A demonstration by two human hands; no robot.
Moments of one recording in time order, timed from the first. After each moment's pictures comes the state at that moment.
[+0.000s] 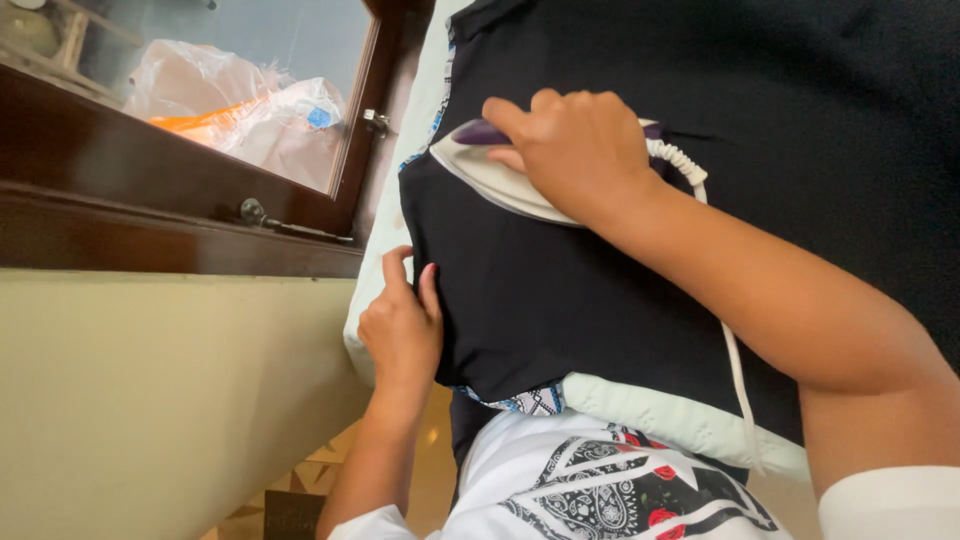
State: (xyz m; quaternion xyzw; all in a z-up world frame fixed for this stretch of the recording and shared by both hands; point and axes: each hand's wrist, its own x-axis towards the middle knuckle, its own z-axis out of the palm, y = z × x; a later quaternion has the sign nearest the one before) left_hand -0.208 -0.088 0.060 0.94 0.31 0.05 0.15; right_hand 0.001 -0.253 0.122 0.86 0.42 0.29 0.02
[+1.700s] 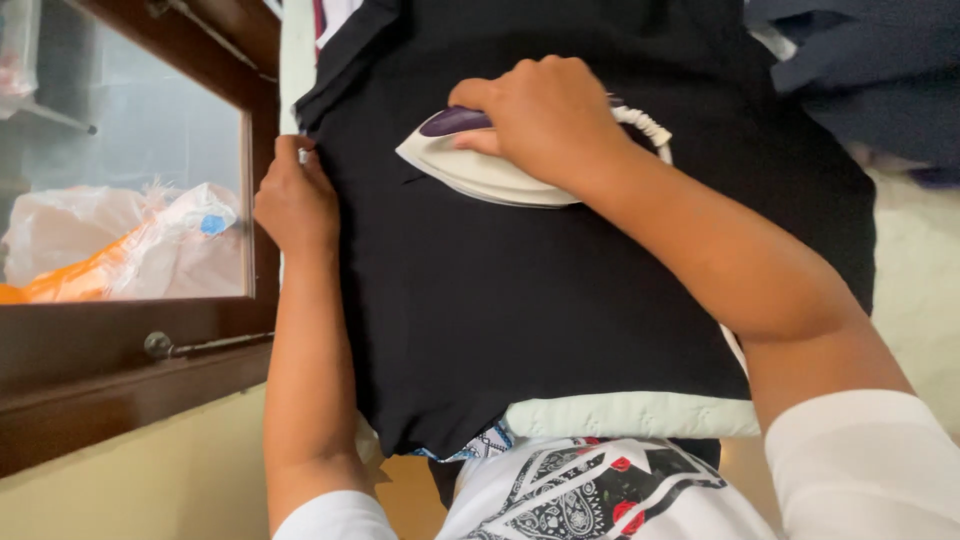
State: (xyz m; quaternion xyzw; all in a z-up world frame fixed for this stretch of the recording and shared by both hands) left_hand 0.029 -0.033 0.027 0.96 0.11 0.23 0.10; right_hand 0.060 -0.345 0.144 0.95 0.30 0.11 -0.04
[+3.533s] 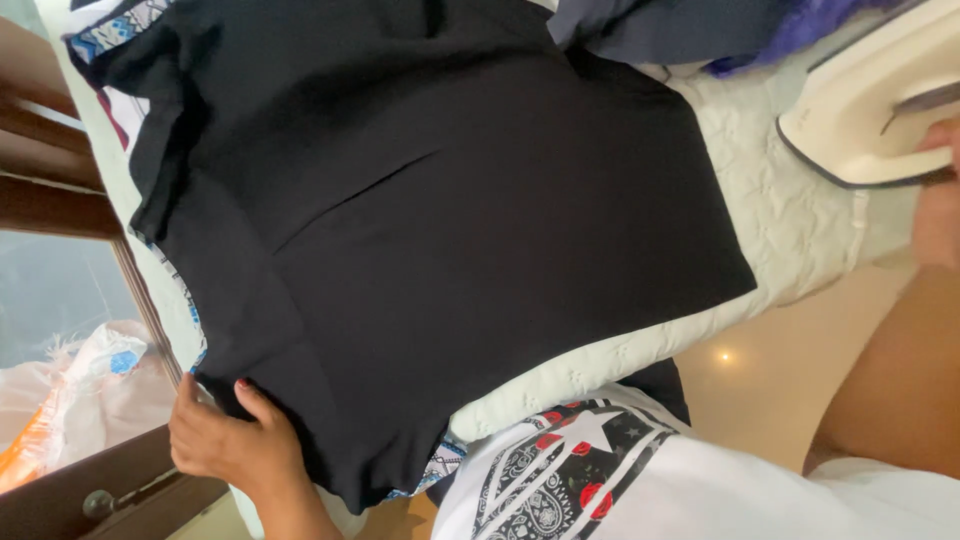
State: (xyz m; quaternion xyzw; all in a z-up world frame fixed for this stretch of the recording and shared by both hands) left_hand -0.148 -0.059 0.044 0.96 0.04 0.29 0.06; right_hand -0.281 -0.883 -0.056 0.90 -0.04 0.28 -0.32
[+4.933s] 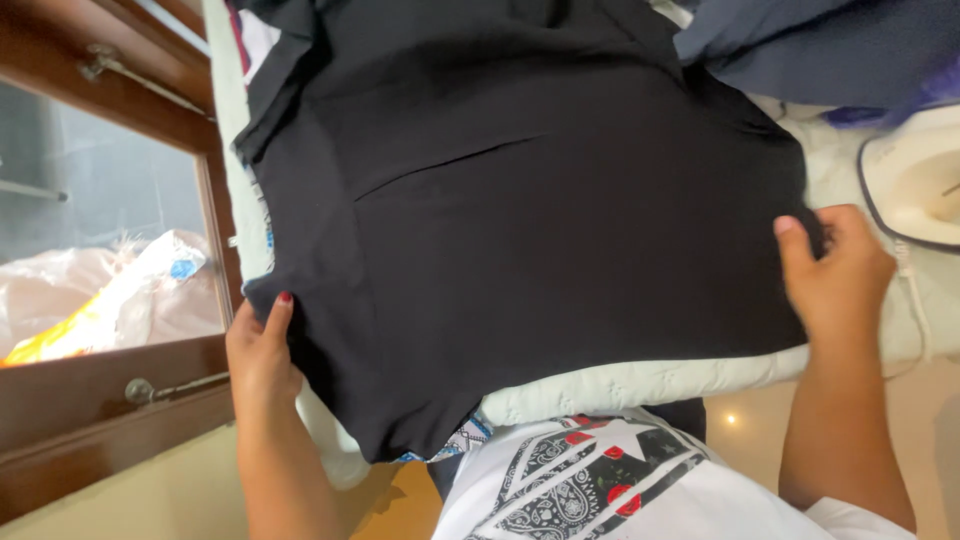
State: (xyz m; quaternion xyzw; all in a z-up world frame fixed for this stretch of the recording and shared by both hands) left_hand -0.110 -0.028 0.045 0.69 0.31 0.02 0.66; right_hand -0.188 -0.652 0.004 0.96 -0.16 0.20 -0.10
